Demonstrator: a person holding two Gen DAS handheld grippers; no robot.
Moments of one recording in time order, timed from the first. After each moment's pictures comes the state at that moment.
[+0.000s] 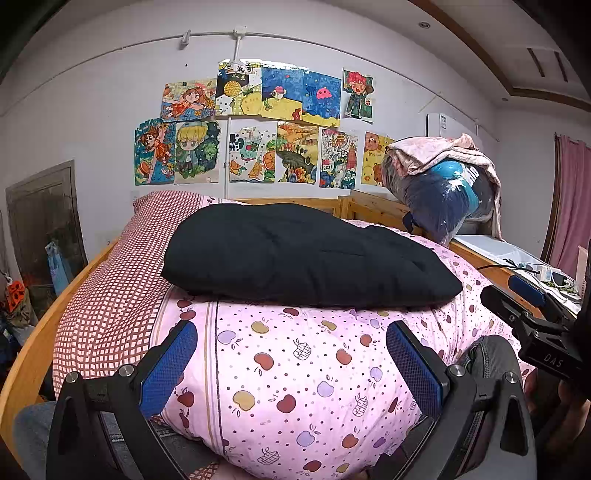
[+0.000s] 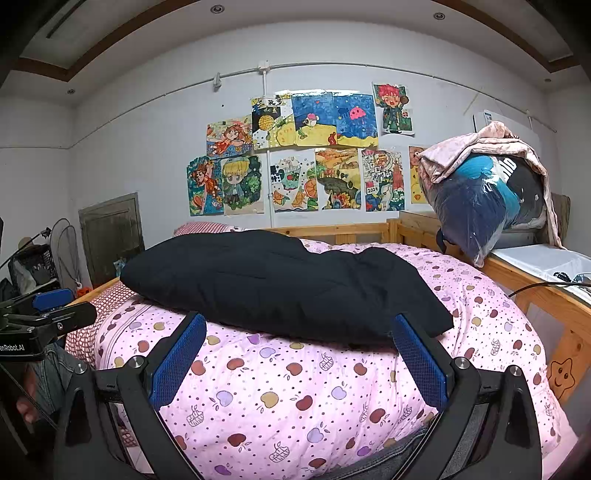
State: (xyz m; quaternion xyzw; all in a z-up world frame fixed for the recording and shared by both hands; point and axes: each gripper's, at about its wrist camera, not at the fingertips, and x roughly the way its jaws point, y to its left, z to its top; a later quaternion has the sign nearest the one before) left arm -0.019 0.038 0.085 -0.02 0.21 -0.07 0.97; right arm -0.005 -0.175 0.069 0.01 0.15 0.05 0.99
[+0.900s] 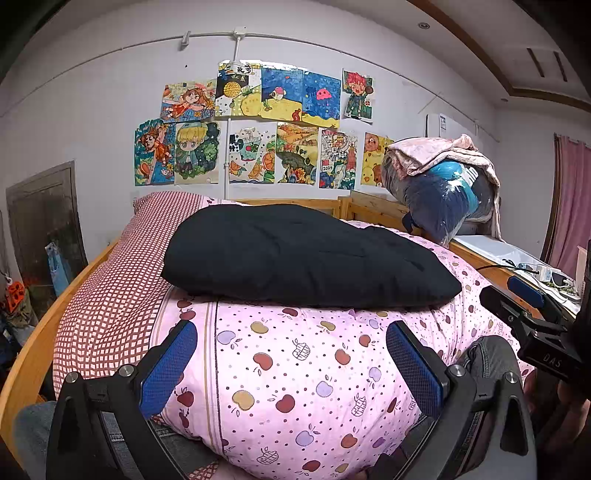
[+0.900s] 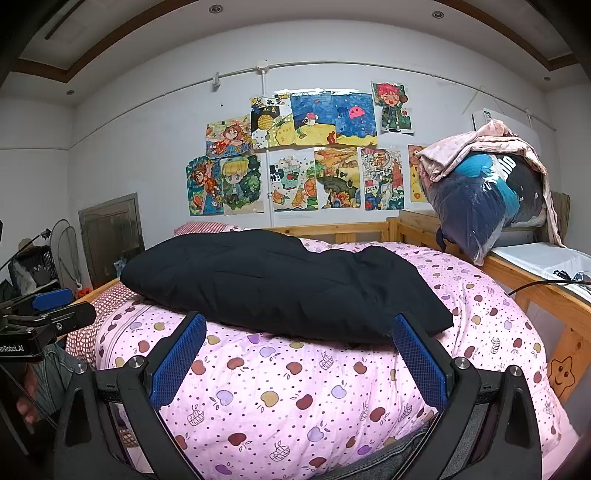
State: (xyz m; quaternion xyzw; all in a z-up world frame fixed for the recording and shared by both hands) left arm -0.020 0.037 0.085 -0.02 0.21 -0.07 0.97; right arm -0.005 -0.174 0.069 0.01 0.15 0.05 0.99
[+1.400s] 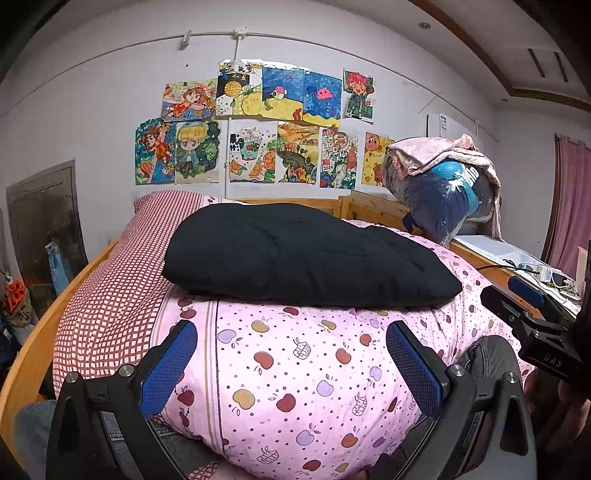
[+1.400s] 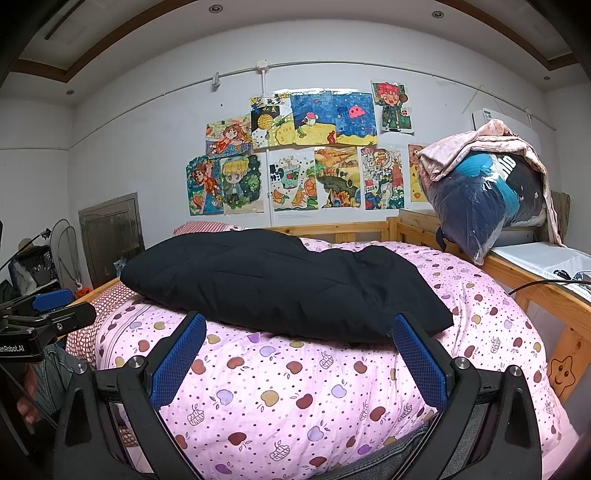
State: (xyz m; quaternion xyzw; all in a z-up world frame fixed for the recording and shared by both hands) left arm -0.020 0.038 0.085 -0.02 0.21 -0.07 0.97; right arm -0.006 -0.173 0.069 0.01 0.15 0.05 0.99
